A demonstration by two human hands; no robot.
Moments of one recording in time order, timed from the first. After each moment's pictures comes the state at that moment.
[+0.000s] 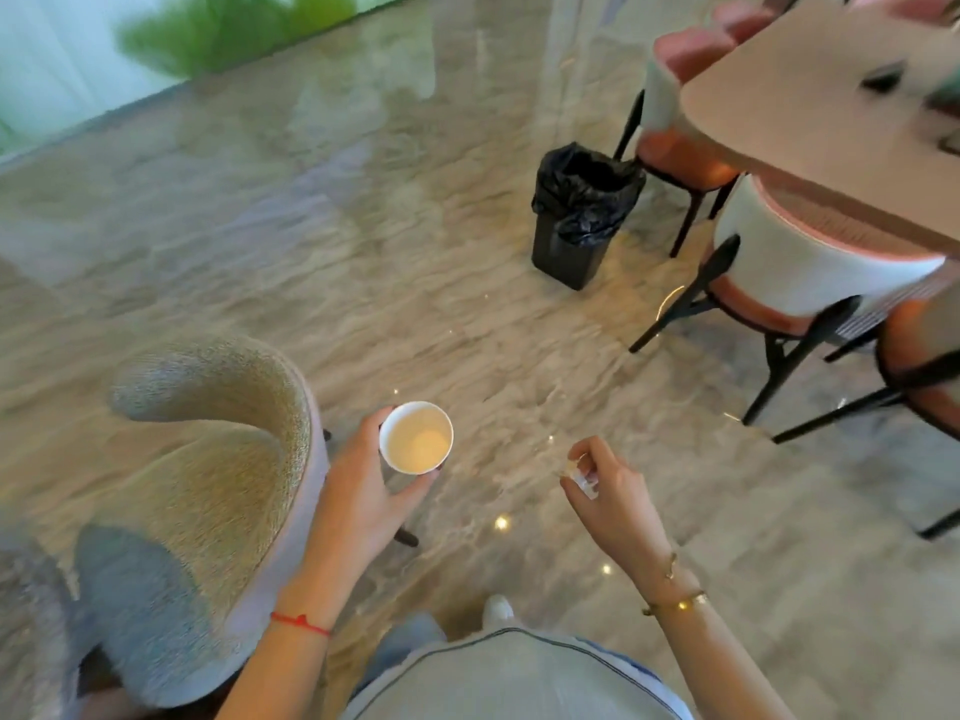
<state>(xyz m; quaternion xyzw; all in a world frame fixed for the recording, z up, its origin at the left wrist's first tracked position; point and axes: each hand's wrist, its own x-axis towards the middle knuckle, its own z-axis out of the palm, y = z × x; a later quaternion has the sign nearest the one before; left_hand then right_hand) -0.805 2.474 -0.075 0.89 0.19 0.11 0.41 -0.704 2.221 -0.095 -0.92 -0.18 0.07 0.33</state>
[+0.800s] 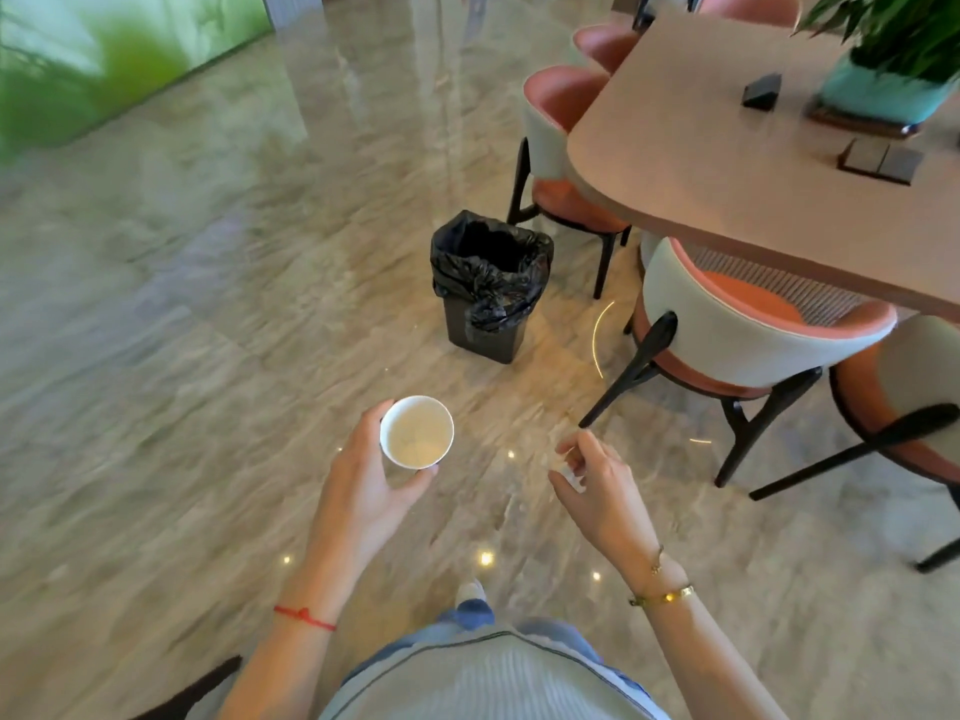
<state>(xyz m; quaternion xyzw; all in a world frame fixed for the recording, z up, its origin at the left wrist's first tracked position) -0.303 2.511 -0.072 0.91 0.07 0.09 0.40 -0.274 2.255 -0.095 -0.94 -0.07 0.01 0.35</state>
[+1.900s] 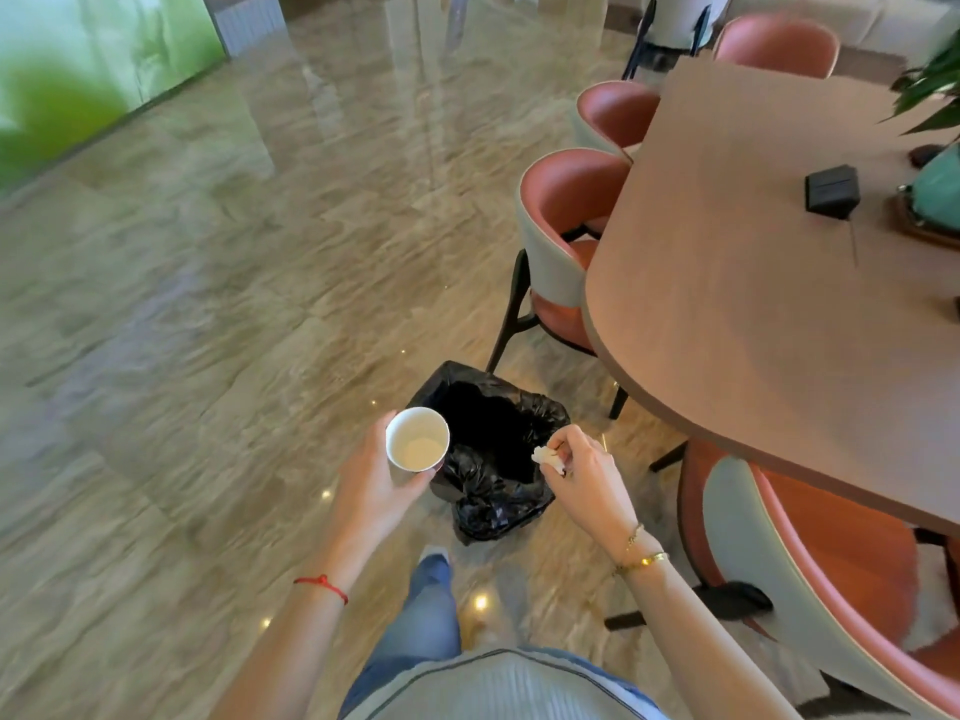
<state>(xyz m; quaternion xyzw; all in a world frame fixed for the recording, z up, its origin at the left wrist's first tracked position) 0.370 2.563 -0.111 0.90 0.06 0.04 0.42 0.396 2.303 -0.121 -0.94 -0.04 0.02 0.34</state>
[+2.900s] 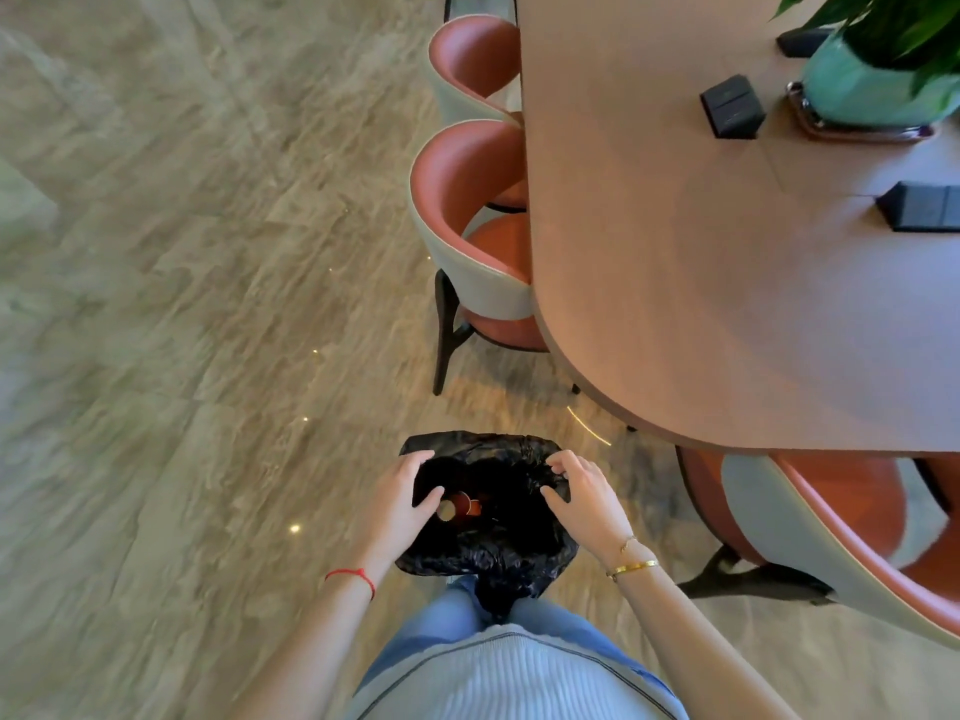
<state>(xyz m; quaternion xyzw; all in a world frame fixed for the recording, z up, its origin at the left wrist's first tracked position) 0.655 2.589 -0.193 0.92 -0.13 -0.20 0.32 0.572 2.338 -0.191 -0.93 0.18 0.10 0.30</state>
